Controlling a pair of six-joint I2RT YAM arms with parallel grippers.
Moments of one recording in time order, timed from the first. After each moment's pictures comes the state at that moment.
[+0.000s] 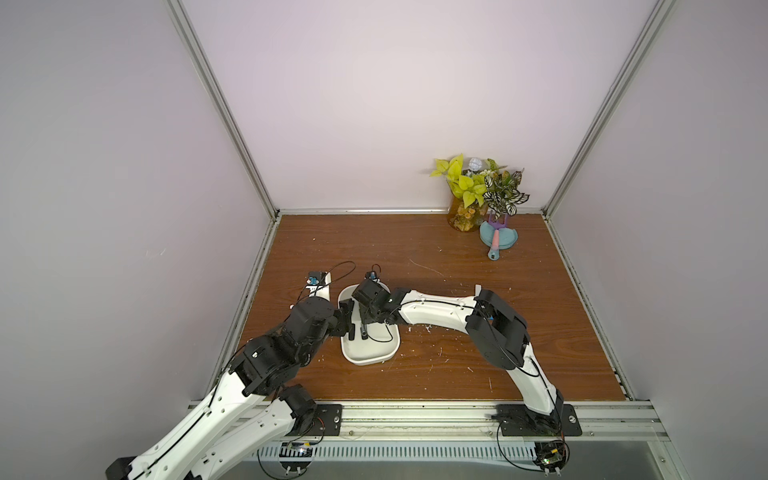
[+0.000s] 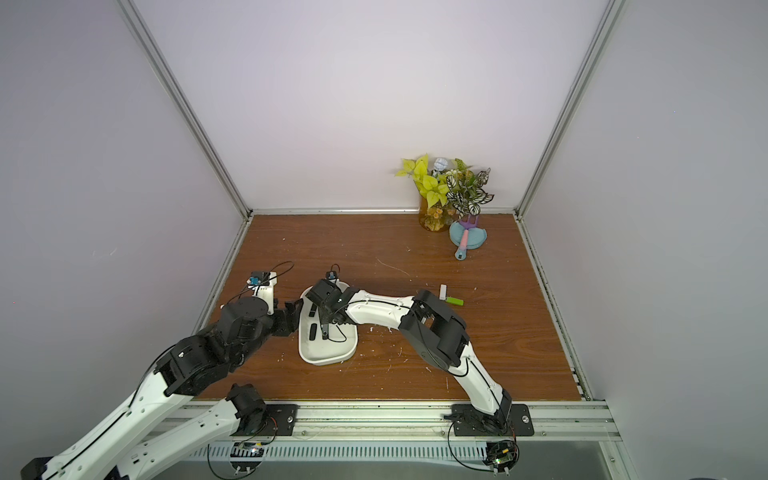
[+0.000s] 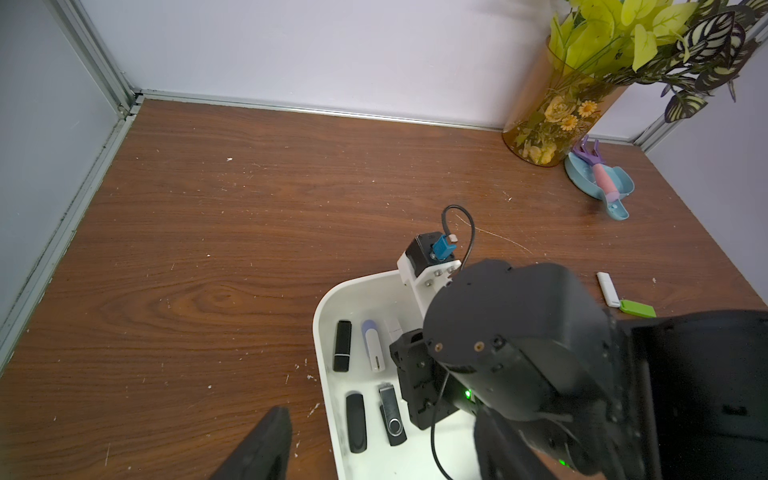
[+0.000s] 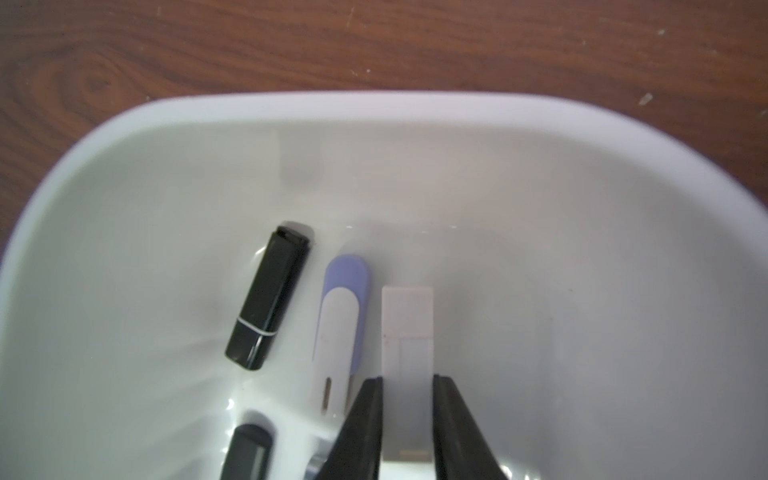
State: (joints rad) left arm -0.74 0.66 0.83 -0.78 -0.43 -0.51; right arm 1.09 2.19 1.64 -0.46 0.27 0.74
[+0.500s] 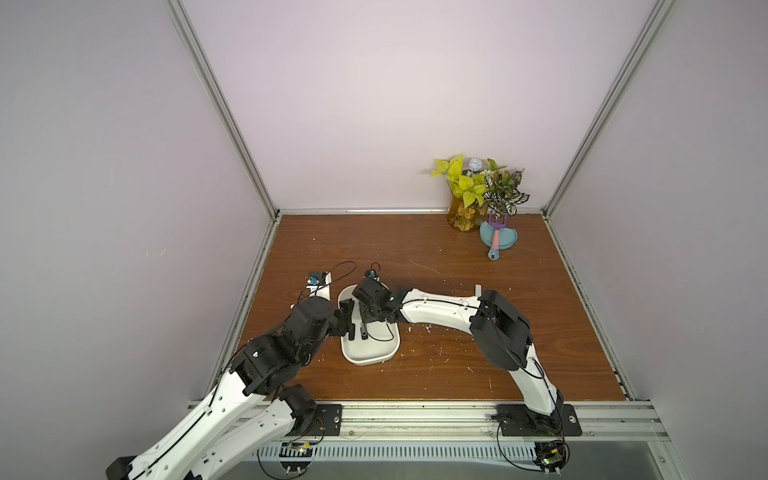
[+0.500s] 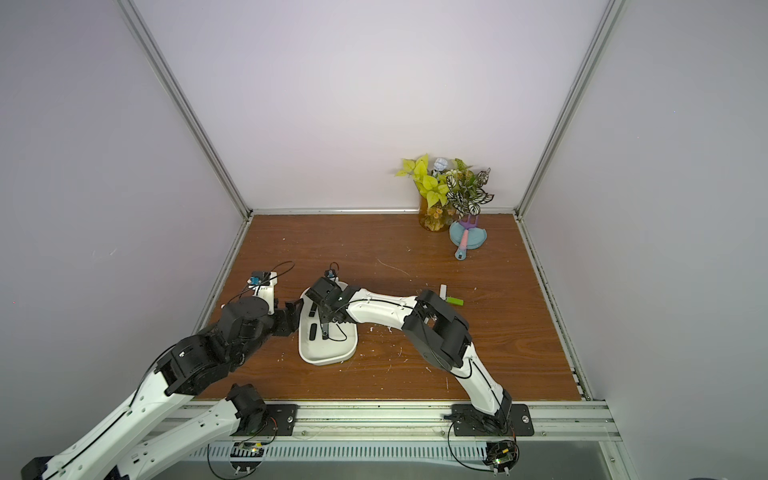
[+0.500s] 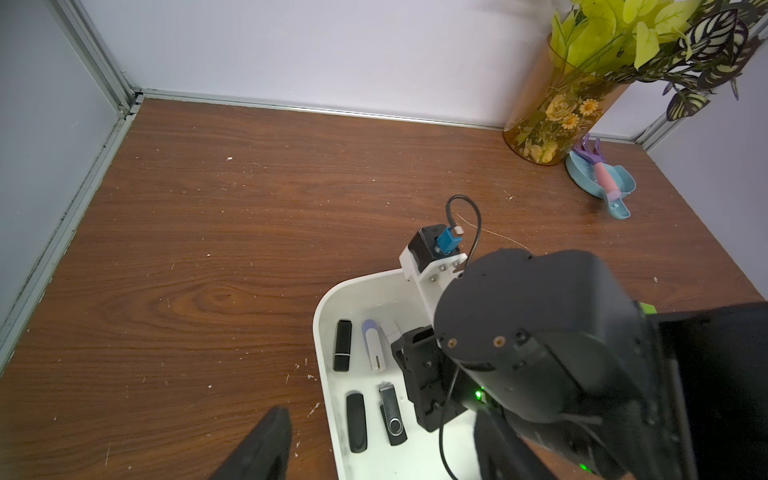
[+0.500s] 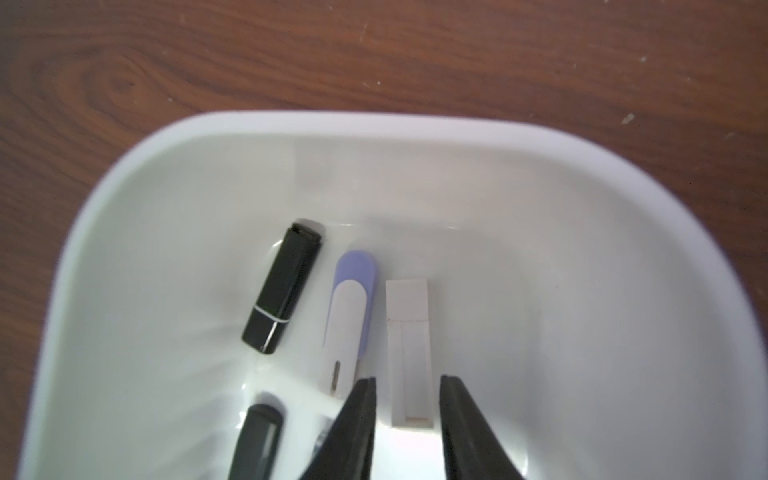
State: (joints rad) left arm -0.74 0.66 0.83 -0.78 -0.43 -0.51; right arm 1.09 2.15 1.64 -0.48 0.27 0.71
